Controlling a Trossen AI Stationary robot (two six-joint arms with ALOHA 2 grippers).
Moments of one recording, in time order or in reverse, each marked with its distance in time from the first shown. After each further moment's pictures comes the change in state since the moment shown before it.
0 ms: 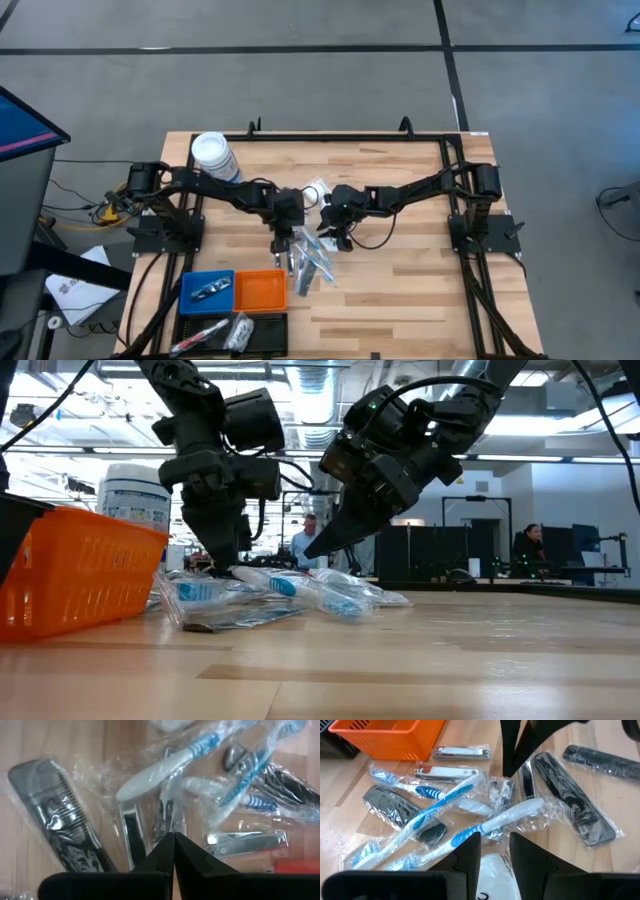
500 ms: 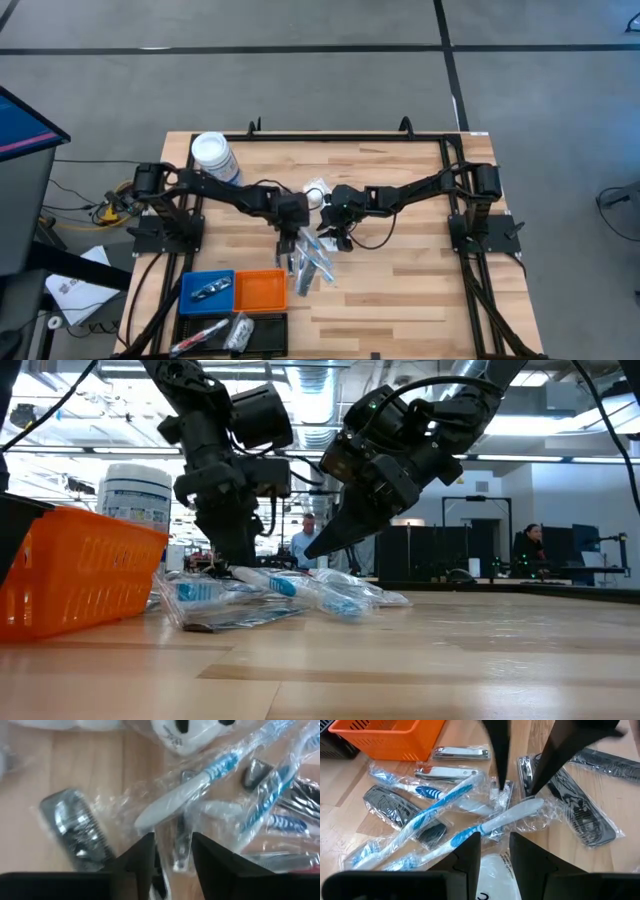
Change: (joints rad) left arm -0.028 0.046 0.028 0.052 -0.115 0.018; right arm 0.000 0.000 0.000 0.003 0.000 0.000
